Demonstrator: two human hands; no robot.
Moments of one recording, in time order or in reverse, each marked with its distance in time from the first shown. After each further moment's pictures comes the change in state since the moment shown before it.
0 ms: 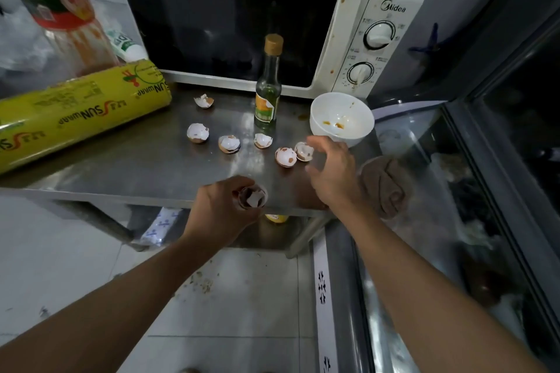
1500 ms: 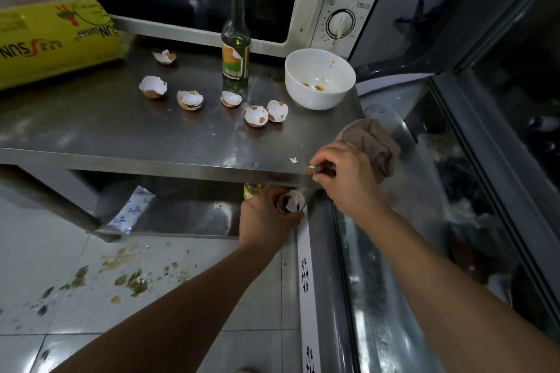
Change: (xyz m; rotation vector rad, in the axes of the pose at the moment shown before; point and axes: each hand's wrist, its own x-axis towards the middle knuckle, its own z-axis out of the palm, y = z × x) left_hand -0.028 0.027 0.155 -0.246 0.046 -0.153; right_hand -0.052 0.076 -0.027 -0.136 -0.083 -0.242
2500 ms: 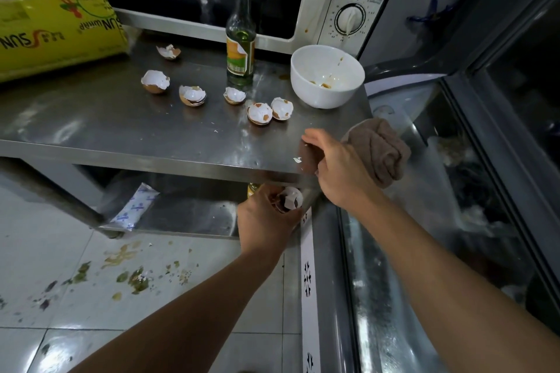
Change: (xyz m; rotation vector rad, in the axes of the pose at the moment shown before) left_hand -0.002 0.006 0.005 -0.031 0.181 -0.081; right_hand 0.016 -0.010 0.005 0.087 -0.175 0.067
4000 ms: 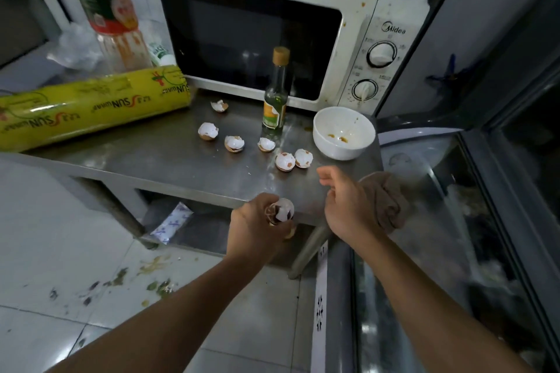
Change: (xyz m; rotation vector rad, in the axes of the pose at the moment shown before) left_hand 0.007 0.046 -0.078 0.207 -0.018 0.082; right_hand 0.000 -0.033 -0.021 0.081 0.057 0.069
